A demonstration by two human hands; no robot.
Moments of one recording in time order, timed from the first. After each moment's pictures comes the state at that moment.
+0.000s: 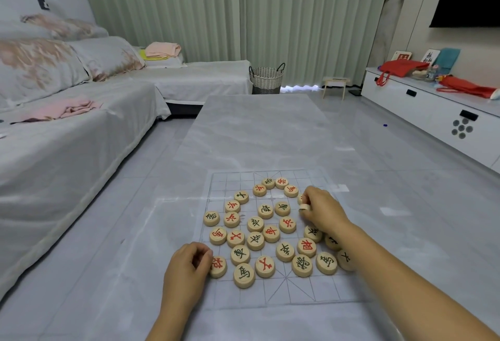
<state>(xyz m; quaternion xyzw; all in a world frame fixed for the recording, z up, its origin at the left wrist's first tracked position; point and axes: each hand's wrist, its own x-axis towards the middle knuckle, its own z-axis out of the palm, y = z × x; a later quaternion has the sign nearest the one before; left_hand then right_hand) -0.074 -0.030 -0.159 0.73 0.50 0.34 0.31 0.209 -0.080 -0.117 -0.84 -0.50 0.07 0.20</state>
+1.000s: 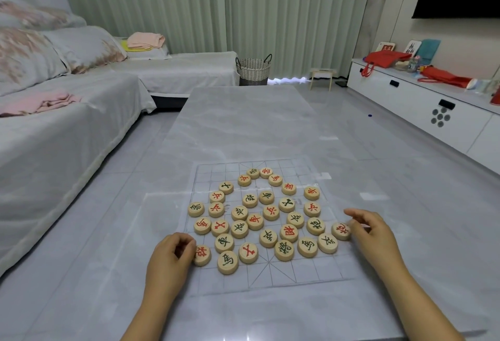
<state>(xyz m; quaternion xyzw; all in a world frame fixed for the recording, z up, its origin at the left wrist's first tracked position) -0.075 -0.031 -0.158 0.73 0.50 0.34 0.32 0.228 -0.203 -0.149 -0.79 -0.31 0.10 0.53</state>
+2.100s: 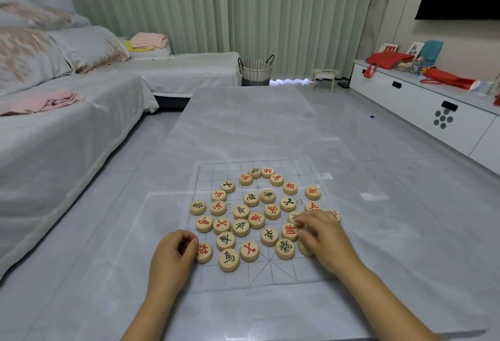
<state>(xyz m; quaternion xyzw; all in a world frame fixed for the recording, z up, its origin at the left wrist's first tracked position) -0.073 -0.032 -0.157 0.74 0.50 0.34 0.30 0.180 -0.166 -0.148 -0.78 -0.54 0.02 0.31</state>
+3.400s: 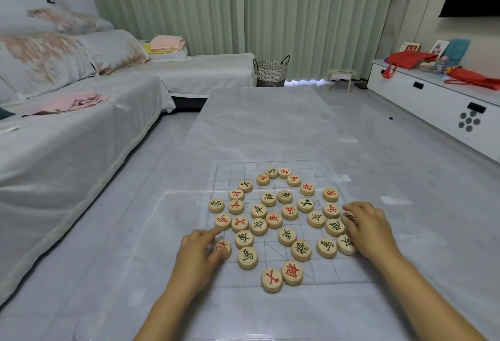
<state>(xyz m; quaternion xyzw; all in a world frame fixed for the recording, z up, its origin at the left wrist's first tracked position) -0.080 -0.035 -0.151 0.80 0.48 0.21 0.29 0.224 -0.166 -0.151 -0.87 -0.42 0.00 0.25</state>
